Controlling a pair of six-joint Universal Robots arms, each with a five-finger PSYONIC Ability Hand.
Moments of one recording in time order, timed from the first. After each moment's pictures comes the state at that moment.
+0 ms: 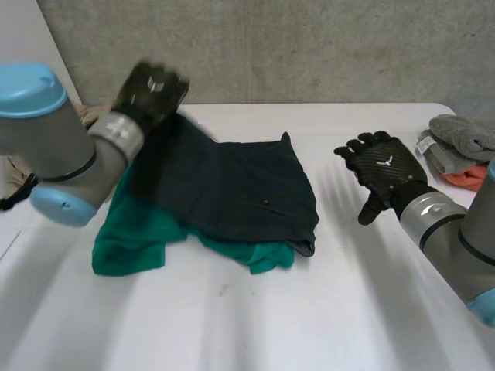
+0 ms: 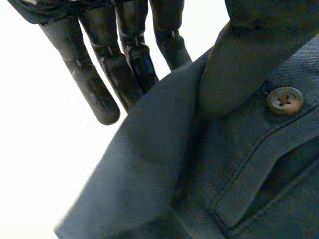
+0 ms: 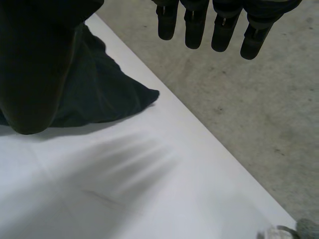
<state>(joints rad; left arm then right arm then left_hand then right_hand) 4.32 -2.12 -1.12 3.37 -1.35 3.70 1.86 -1.28 1.70 -0.25 1.34 2.66 1.13 1.19 1.18 1.20 0.95 0.22 0.20 0.21 0.21 0.04</state>
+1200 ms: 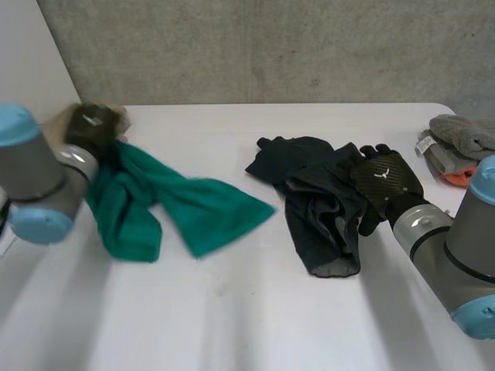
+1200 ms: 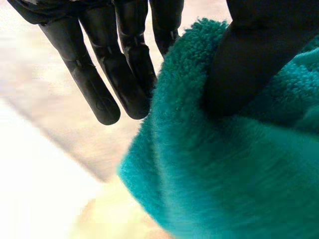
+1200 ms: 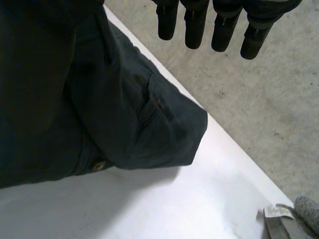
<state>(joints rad) 4.54 -2.18 -1.26 3.44 -1.54 3.62 1.90 -1.25 1.73 -0.28 1.43 2.64 1.11 1.17 1.19 1.20 0.92 0.22 0.20 0.21 0.21 0.04</state>
